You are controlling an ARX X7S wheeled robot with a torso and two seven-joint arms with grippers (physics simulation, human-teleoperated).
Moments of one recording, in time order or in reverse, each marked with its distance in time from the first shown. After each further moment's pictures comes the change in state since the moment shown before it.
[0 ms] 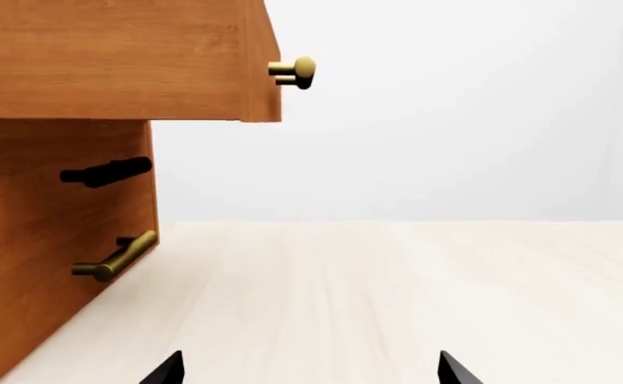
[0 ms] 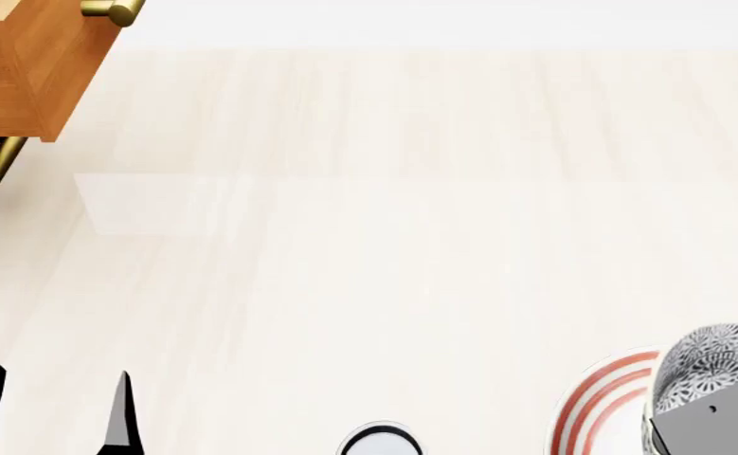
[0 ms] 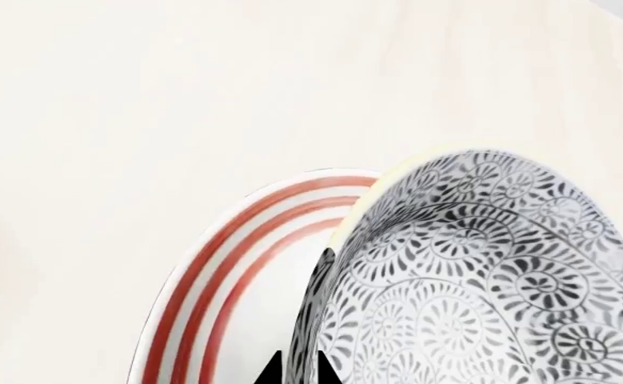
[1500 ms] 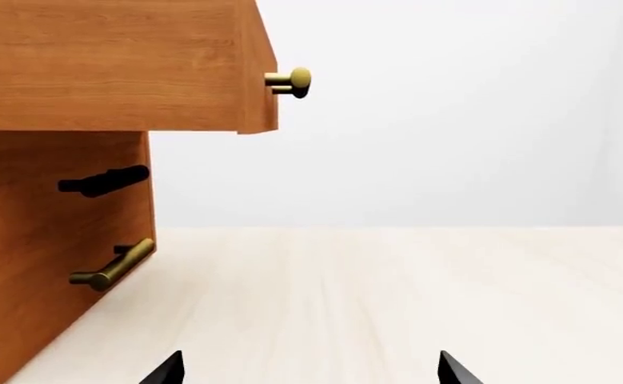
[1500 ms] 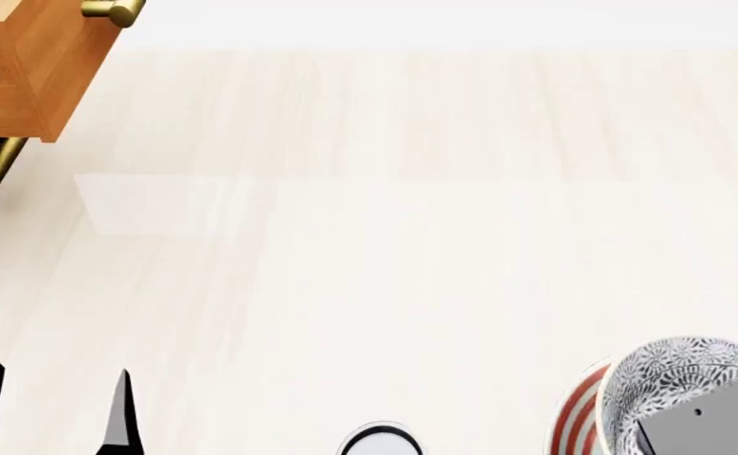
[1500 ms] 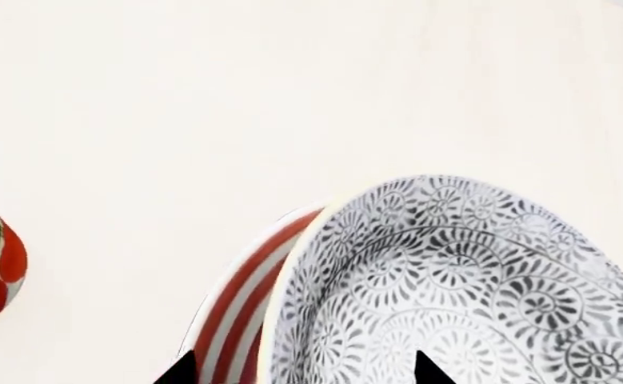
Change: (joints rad) left arm 0.001 -0.016 0.015 0.026 -0.005 -0.003 -0.016; right arm -0.080 -0.046 -0.009 0.062 -0.043 -0.143 -0.046
